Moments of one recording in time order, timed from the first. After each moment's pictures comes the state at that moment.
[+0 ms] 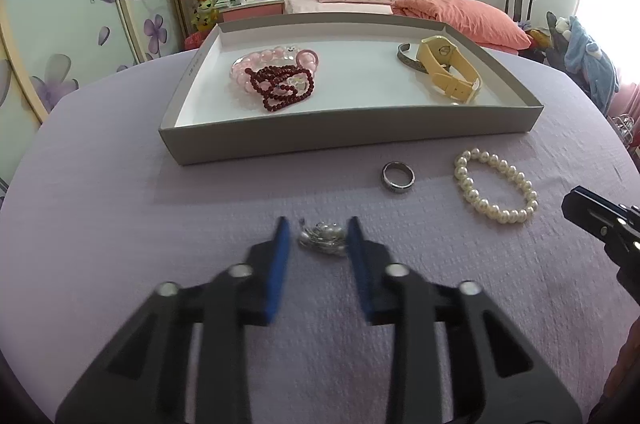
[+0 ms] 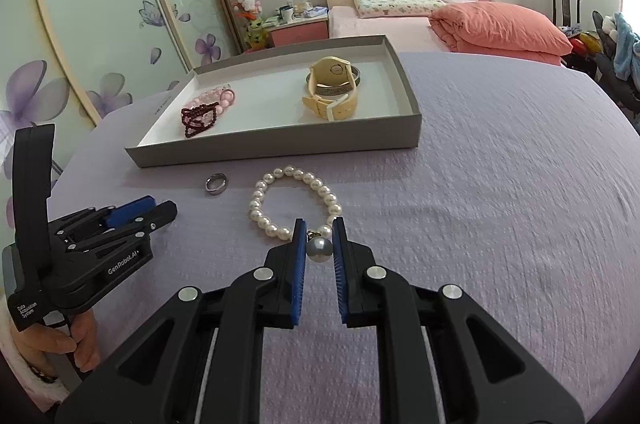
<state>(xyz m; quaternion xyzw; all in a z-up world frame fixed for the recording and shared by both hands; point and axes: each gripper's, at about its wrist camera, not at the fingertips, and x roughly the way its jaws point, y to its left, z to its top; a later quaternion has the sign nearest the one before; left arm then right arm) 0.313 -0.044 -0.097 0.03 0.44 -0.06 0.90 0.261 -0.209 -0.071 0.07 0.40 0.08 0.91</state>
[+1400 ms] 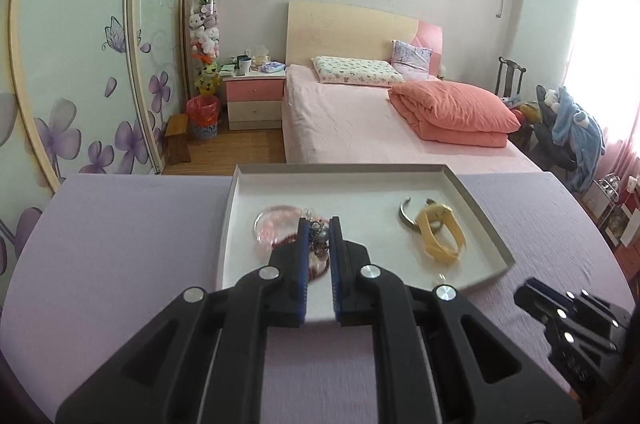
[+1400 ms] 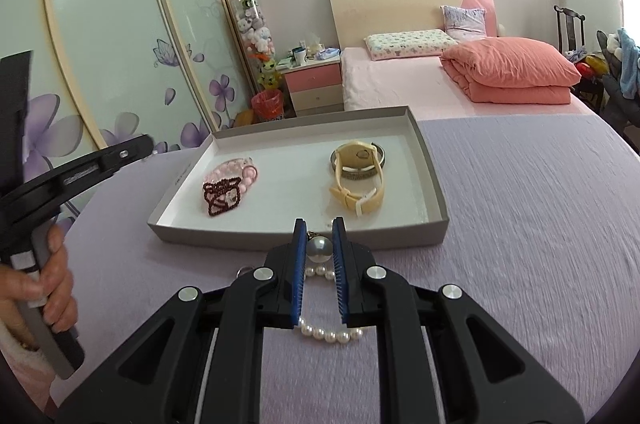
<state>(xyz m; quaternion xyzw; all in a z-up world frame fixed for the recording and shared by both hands) 0.368 -0.022 0.009 -0.02 0.31 -0.06 0.95 0.298 -0.197 -0.028 0.09 0.33 0.10 0.94</state>
